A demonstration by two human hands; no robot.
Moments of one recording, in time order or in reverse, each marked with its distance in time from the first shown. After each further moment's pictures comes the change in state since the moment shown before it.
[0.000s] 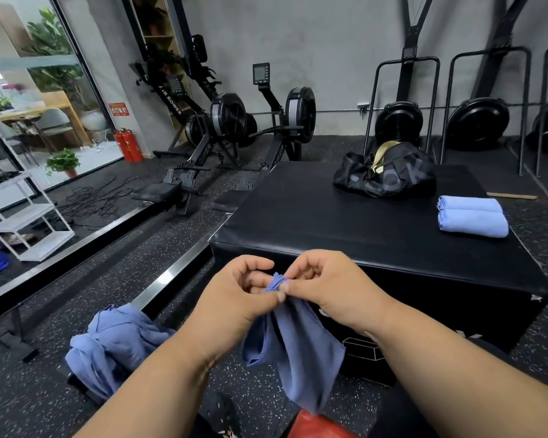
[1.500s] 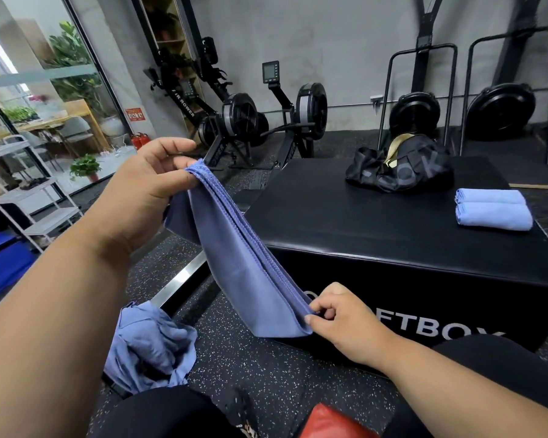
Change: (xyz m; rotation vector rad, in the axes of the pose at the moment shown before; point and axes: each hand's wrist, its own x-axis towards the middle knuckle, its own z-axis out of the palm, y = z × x) left_hand 0.049 0.140 -0.090 0.116 0.093 0.383; right_hand -0.007 0.095 0.007 -0.427 0.019 -0.007
